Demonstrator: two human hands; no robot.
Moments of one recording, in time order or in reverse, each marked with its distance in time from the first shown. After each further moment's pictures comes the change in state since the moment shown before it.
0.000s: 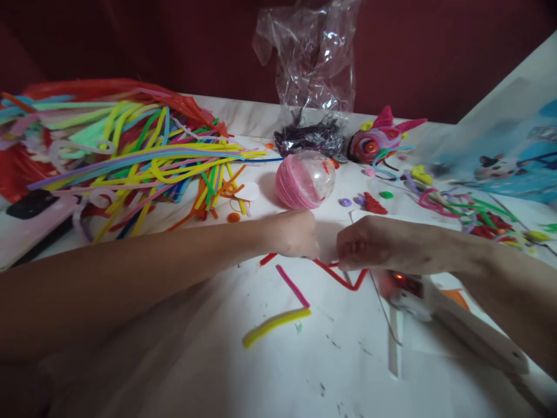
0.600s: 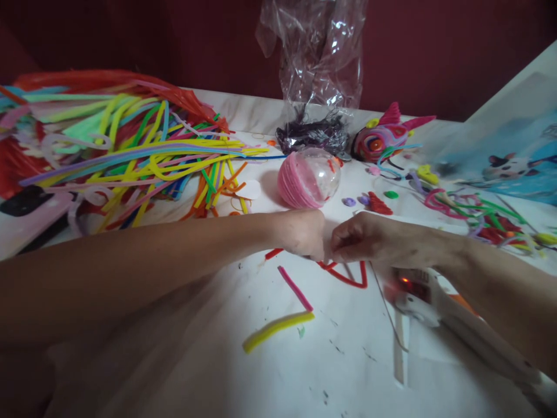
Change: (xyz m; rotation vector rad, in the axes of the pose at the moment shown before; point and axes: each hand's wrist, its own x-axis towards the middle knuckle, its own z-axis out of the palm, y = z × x) left_hand 0.003 0.011 -0.006 0.293 -0.041 0.069; right_hand 0.018 0.006 0.006 0.286 0.010 -0.104
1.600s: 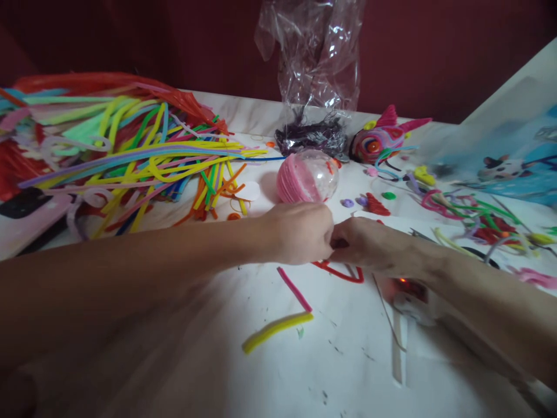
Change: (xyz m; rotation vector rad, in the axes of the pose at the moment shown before) left_hand -0.017 -0.006 0.003 0.045 0.264 0.154; right_hand 0.005 -0.022 0.013 -0.488 0.201 0.180
